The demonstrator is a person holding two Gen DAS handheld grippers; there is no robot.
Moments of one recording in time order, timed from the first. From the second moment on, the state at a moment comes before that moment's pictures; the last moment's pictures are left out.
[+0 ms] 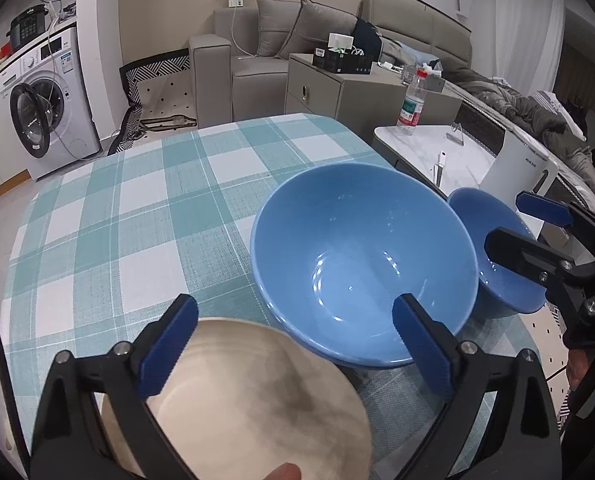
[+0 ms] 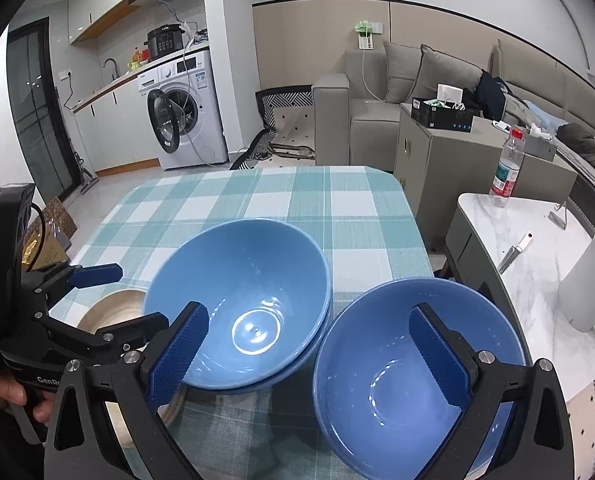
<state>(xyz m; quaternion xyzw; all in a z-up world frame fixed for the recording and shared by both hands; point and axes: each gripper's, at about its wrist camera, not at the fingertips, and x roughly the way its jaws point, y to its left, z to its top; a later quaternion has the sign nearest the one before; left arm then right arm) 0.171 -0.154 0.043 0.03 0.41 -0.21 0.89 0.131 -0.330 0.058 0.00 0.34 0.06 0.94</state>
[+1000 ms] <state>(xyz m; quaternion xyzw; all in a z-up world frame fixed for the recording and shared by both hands) 0.115 -0.191 0.064 0.03 0.35 -0.19 0.92 0.056 -0.415 0.081 0.07 0.29 0.01 0.95</state>
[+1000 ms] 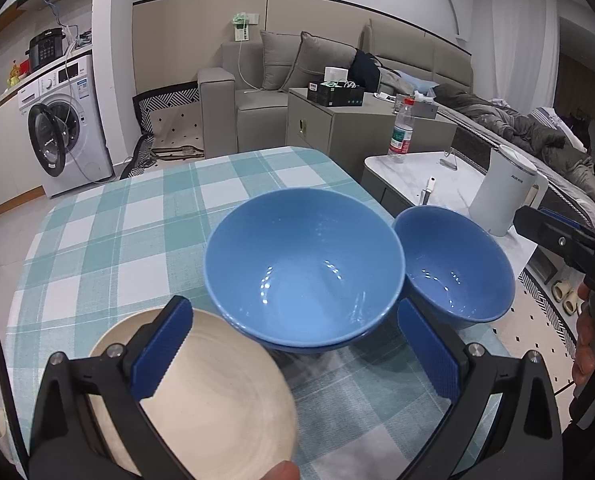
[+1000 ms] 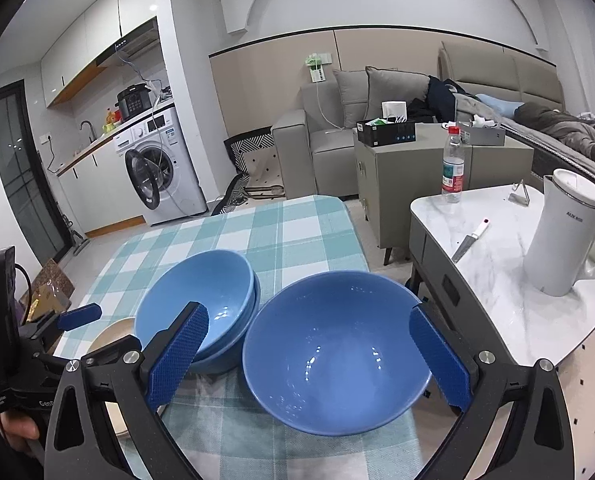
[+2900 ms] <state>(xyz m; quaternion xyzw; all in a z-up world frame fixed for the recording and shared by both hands) 0.098 -0.294 0.053 0.04 0.37 -0.26 0.89 0.070 -0.502 0.030 0.14 0.34 -0.05 0.93</state>
